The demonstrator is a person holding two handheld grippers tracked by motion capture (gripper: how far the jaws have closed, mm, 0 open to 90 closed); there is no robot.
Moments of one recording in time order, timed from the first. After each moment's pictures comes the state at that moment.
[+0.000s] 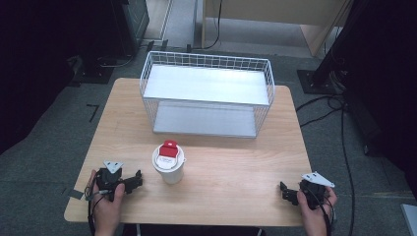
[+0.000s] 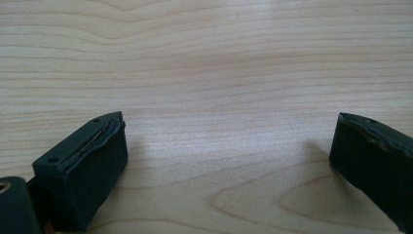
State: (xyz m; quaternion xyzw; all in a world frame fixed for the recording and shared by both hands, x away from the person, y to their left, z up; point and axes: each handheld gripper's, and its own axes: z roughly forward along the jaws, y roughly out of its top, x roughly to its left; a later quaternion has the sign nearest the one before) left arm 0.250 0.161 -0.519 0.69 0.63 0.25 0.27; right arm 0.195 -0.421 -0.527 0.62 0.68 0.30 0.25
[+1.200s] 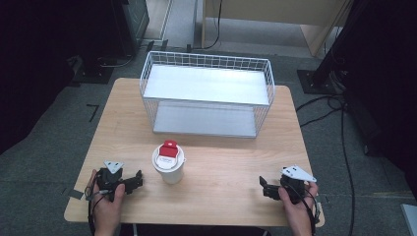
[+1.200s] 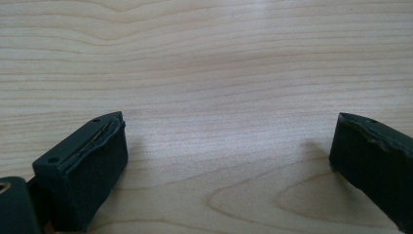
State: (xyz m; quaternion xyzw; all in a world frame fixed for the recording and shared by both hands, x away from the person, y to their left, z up) left arm 0.250 0.160 -0.519 0.69 0.62 0.25 0.27; right arm 0.206 -0.355 -0.493 0.55 0.72 0.36 0.24
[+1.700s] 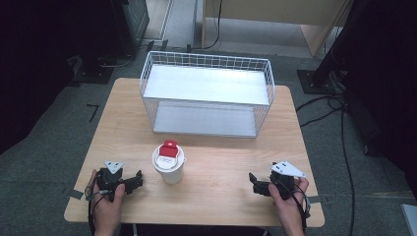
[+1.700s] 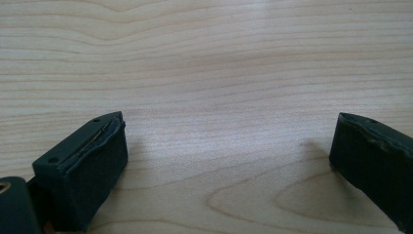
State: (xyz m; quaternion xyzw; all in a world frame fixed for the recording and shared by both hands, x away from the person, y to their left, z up) left arm 0.250 0.160 -0.519 0.69 0.62 0.25 0.27; right arm 0.216 -0.326 -0.483 0.52 0.72 0.38 0.24
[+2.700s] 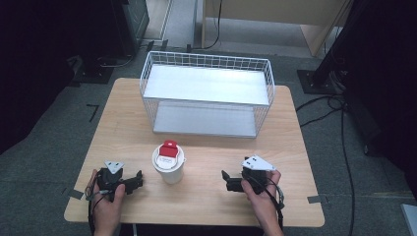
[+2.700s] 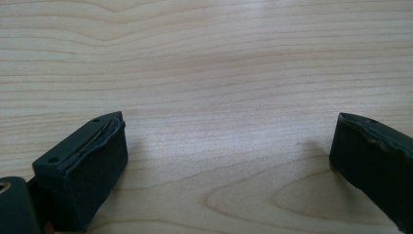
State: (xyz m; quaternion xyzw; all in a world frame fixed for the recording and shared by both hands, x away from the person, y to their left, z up) left arm 0.250 0.160 -0.519 0.69 0.62 0.25 0.27; right arm 0.234 -0.253 -0.477 0.47 0.75 0.42 0.21
